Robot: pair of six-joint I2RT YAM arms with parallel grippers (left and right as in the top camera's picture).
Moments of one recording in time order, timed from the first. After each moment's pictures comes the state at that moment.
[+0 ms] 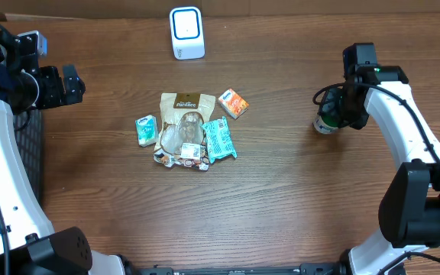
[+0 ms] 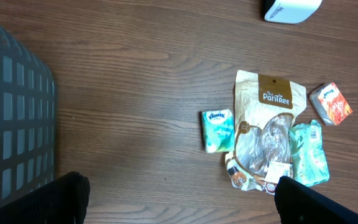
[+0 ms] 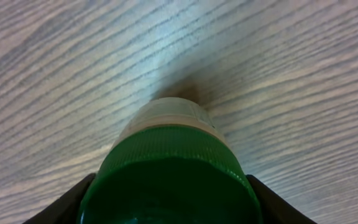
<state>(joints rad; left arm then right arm) 0.36 1.66 1.92 -1.38 0.25 0.13 0.01 1.82 1.43 -0.97 0.04 0.41</state>
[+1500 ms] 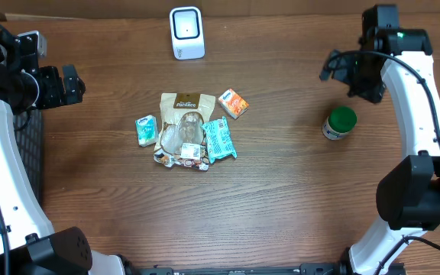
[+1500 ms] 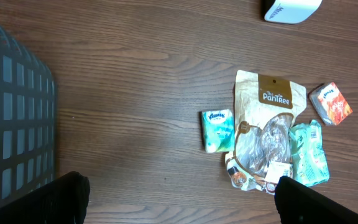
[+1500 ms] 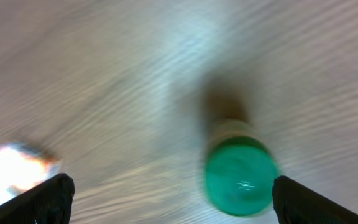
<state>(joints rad) 0.36 1.66 1.92 -1.38 0.25 0.13 -0.03 1.93 1.84 -1.18 -0.08 0.41</state>
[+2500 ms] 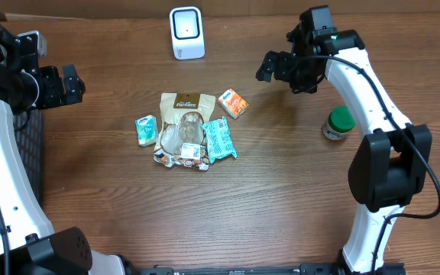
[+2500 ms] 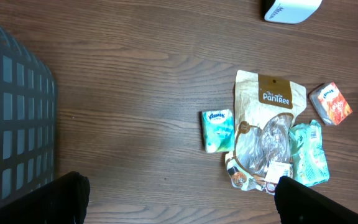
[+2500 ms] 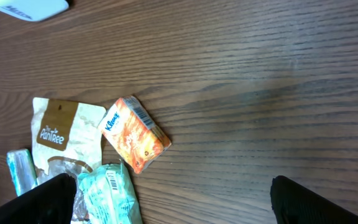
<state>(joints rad) 0.36 1.66 1.92 -1.38 0.25 0.13 0.18 2.10 1.85 -0.97 -0.33 0.33</state>
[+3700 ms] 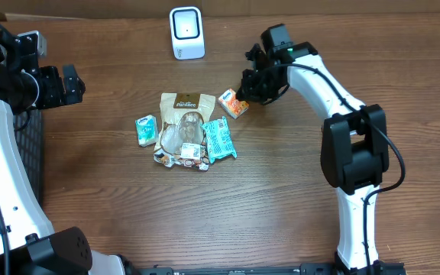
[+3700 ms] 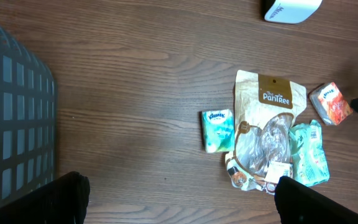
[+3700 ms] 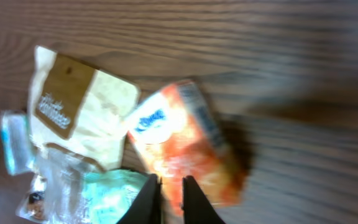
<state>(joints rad) 0.36 1.66 1.92 -1.38 0.25 0.13 0.30 2.31 1.90 -0.88 -0.50 0.26</state>
